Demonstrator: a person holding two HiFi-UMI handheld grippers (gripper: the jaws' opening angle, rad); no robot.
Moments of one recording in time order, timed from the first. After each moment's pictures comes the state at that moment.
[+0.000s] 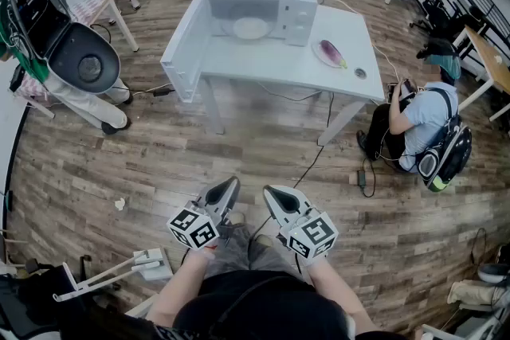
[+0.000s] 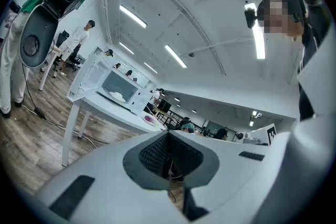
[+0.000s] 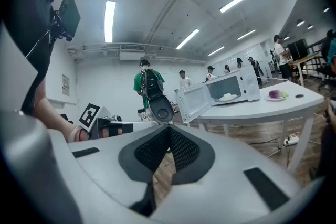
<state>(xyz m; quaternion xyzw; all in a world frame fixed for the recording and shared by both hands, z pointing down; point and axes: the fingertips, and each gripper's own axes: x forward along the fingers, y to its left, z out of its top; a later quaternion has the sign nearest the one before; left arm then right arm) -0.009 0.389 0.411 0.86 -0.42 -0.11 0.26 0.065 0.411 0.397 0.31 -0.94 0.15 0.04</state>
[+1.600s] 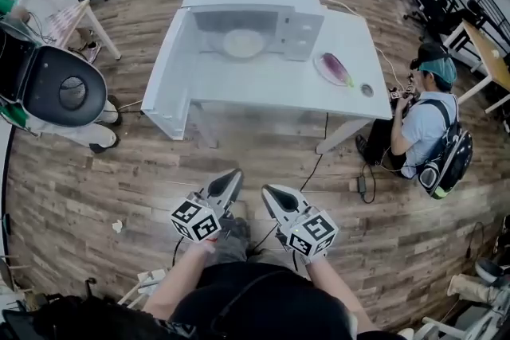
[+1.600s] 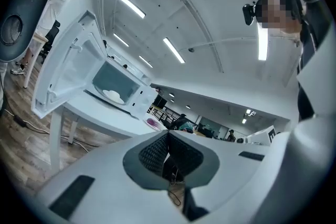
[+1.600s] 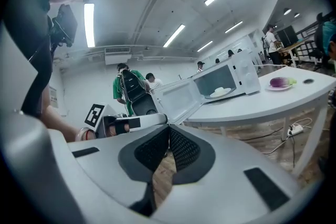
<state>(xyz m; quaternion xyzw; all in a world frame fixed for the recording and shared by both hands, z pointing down) -0.020 0.233 0.425 0.88 -0.37 -0.09 0.27 0.040 0.276 0.423 0.34 -0.92 0.21 0.03</state>
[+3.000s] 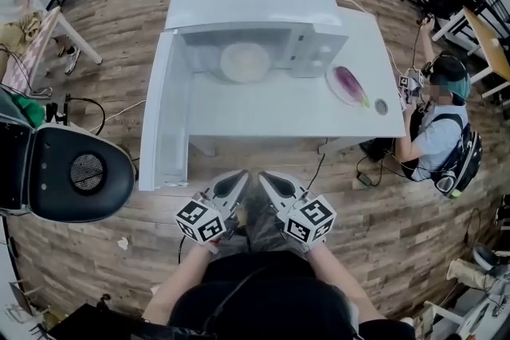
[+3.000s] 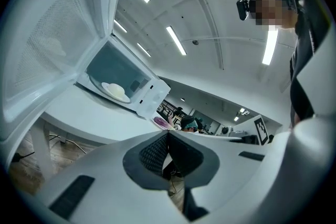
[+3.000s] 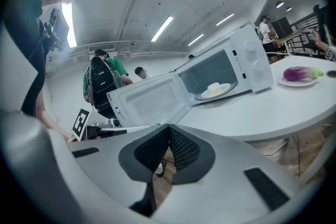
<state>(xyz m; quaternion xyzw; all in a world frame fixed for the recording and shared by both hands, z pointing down) -0.041 0.086 0.456 0.90 -0.31 -0.06 0.32 -0.009 0.095 0.450 0.37 -0.89 0.26 0.04</state>
